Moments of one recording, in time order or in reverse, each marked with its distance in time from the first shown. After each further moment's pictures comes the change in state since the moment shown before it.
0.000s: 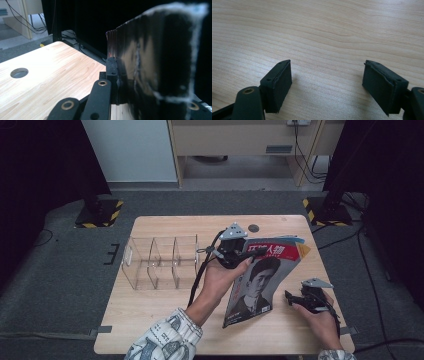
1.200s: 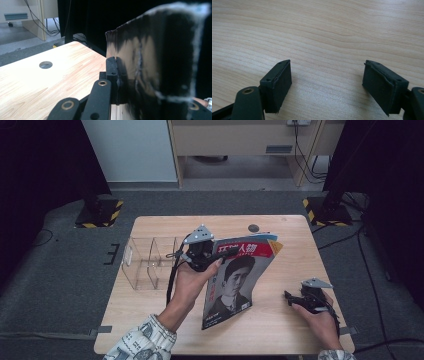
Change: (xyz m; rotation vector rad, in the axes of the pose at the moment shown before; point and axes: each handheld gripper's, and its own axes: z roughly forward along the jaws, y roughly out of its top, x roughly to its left) left arm 0.023 -0.018 -0.063 -0.047 0.059 -0.024; right arm 0.001 0.000 0.000 0.001 0.004 -0.014
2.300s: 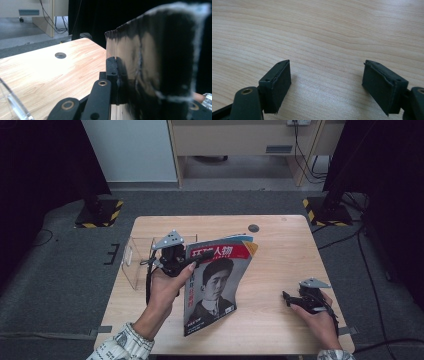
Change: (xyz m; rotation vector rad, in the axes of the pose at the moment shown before) left arm 0.026 -0.020 -0.055 -0.023 0.041 -0.067; right arm 0.005 0.001 0.002 -0.001 0.011 -0.015
